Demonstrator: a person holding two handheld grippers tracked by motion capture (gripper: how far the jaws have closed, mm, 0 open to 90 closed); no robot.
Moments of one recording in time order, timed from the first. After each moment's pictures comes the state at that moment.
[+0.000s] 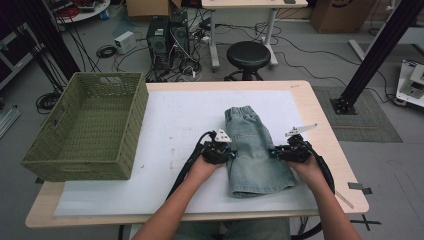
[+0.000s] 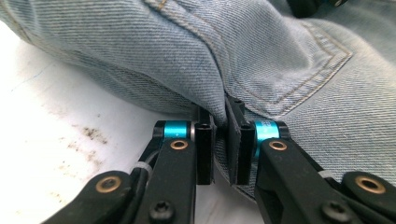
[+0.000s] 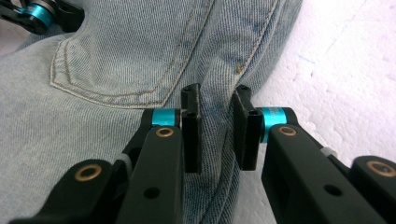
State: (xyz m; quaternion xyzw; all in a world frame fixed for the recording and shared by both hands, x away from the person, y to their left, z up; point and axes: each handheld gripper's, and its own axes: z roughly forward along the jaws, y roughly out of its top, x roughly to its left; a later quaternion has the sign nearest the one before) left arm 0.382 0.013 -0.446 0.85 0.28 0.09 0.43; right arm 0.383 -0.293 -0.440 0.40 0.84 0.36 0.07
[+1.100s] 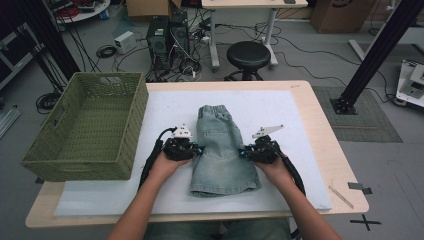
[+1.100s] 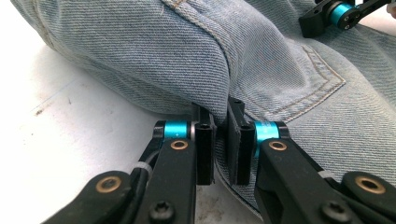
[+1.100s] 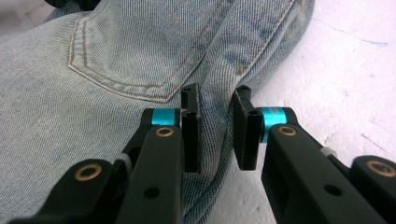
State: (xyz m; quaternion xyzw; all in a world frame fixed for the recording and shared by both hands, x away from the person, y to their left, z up) left arm 0.384 0.114 -0.438 0.84 0.29 0.10 0.44; right arm 0.377 -0.199 -0.436 0.35 0.85 0.38 0.08
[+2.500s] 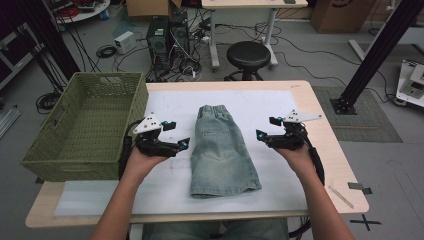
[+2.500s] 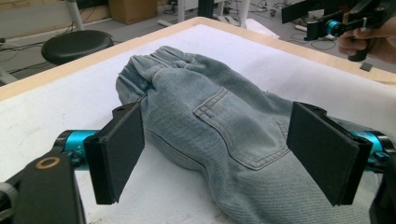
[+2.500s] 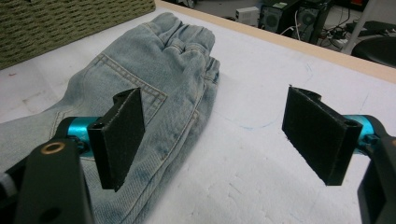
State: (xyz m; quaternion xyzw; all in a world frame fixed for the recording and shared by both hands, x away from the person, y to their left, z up) left arm 0.356 0.171 -0.375 0.77 0.28 0.16 0.55; right arm 0.384 -0.260 -0.386 0.34 0.78 0.49 0.19
